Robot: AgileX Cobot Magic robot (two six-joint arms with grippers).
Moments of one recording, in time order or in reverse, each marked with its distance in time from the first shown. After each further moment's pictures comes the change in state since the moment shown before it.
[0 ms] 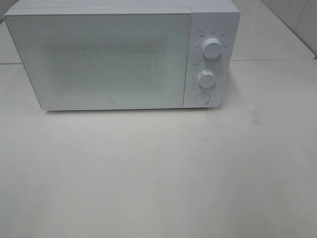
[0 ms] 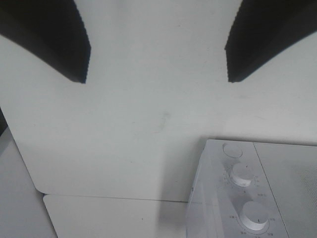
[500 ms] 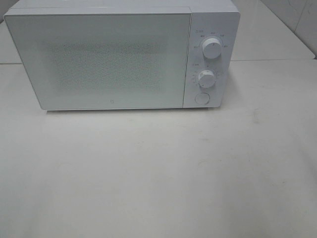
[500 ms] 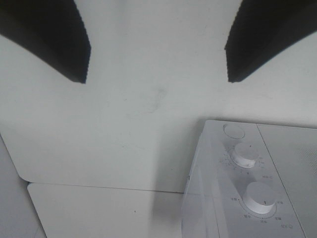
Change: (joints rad) left arm 0.000 0.000 0.000 0.000 0.000 0.000; right arm 0.000 0.301 0.001 0.000 -0.298 0.001
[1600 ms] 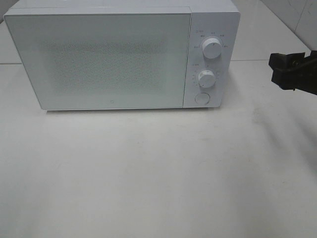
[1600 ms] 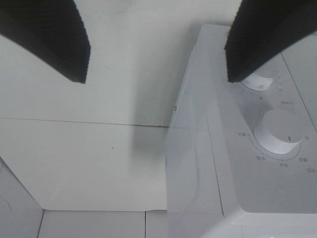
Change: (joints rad) left arm 0.000 0.000 0.000 0.000 0.000 0.000; right arm 0.000 0.650 0.166 0.030 -1.101 -0.003
